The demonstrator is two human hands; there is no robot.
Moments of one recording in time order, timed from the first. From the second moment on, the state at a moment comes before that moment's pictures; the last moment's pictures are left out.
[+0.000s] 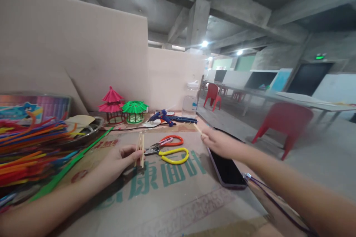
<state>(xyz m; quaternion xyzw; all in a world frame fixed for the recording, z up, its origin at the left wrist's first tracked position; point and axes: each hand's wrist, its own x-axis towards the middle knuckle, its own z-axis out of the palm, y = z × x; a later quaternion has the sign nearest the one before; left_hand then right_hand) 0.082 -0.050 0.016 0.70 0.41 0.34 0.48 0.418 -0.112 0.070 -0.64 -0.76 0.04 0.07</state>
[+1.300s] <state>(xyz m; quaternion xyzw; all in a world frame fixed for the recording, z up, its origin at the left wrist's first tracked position) 0.050 -0.064 0.015 0.75 0.39 0.36 0.39 0.223 -0.074 0.005 -0.31 -0.59 0.61 0.43</state>
